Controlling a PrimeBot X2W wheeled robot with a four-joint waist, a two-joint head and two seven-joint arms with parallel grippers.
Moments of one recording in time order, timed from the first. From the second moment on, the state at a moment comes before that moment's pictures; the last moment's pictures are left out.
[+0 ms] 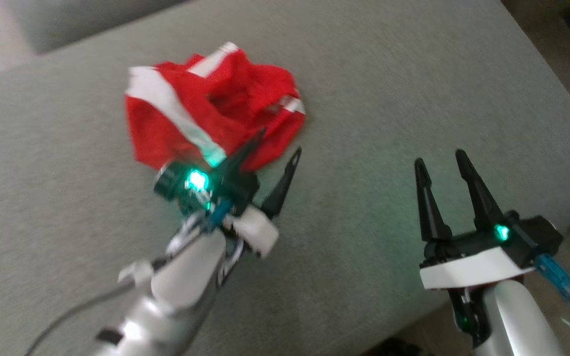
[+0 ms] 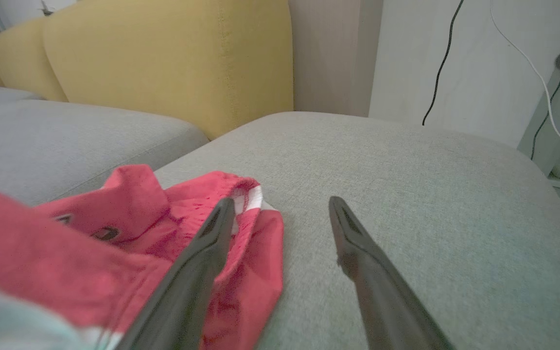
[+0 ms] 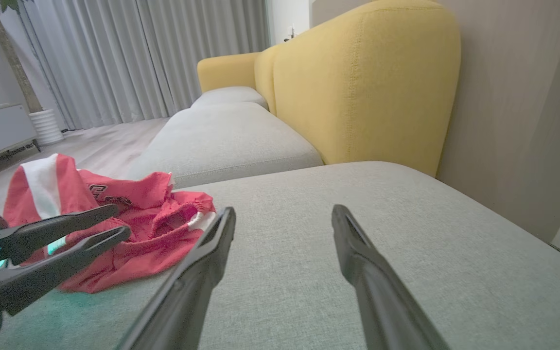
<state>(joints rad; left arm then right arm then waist) -0.57 0.05 -0.64 0.62 -0.15 -0.03 -0.20 -0.10 -0.05 0.15 0.13 0.16 0.13 -0.26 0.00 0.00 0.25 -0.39</state>
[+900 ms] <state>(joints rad) -1.01 0.05 -0.94 0.62 -0.55 -0.02 -0.18 -0.17 -0.04 0.17 0.13 0.16 0.13 -0.26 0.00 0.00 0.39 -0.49</state>
